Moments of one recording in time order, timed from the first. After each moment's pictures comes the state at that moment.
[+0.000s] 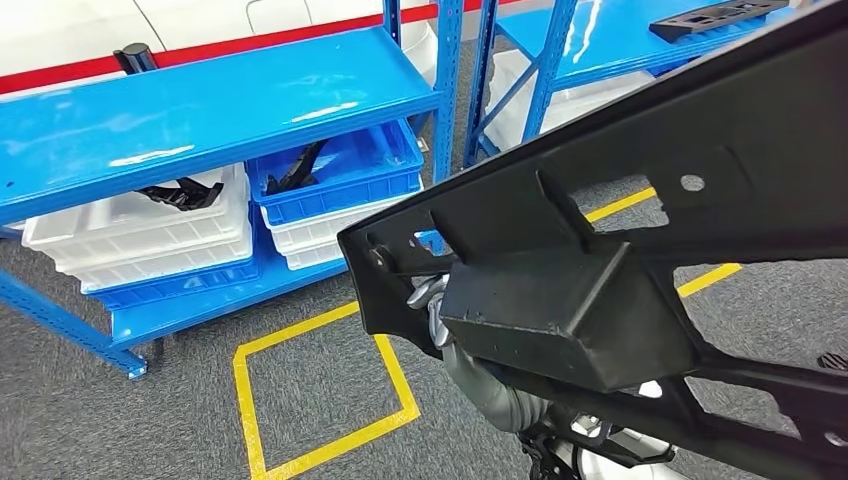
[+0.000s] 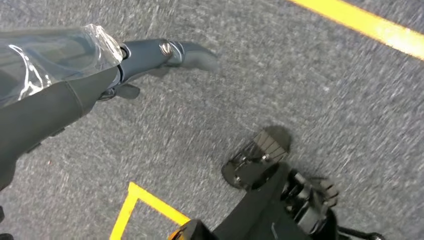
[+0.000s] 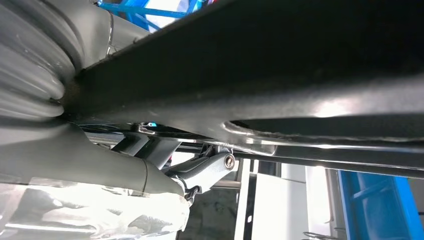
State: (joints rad) left arm -0.15 0.00 -1.08 -0.22 0.71 0.31 -0.12; right arm -0.27 -0.35 0.67 -2.13 -0.35 -0.26 -0.20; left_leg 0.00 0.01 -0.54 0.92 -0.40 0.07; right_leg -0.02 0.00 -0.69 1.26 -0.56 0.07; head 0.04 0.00
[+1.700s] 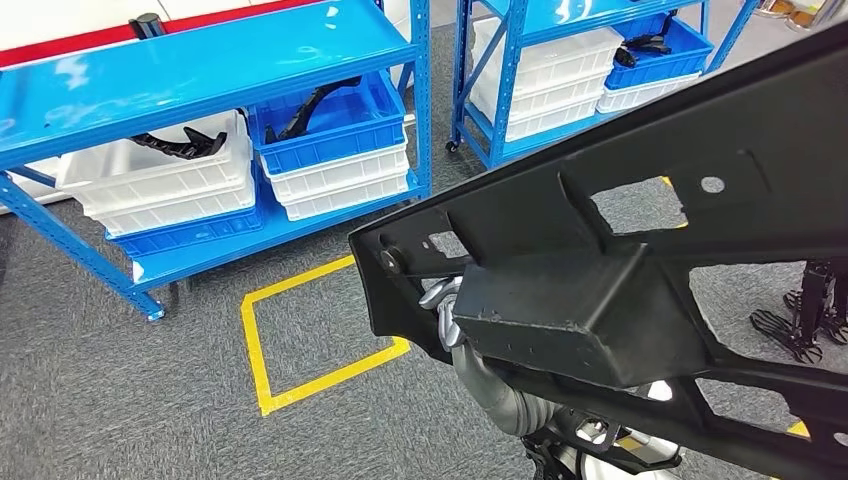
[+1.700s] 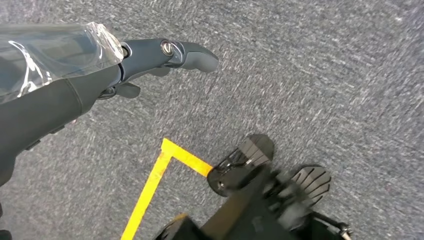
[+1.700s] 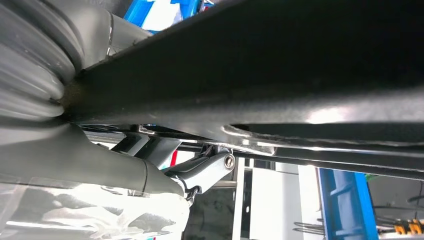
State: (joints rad) left arm -0.15 0.00 -1.08 -0.22 0.71 0.32 -0.13; right arm -0.24 -0.35 0.67 -2.13 -0.35 -0.27 -0.22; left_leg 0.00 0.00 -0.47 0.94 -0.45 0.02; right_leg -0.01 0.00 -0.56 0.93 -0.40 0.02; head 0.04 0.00
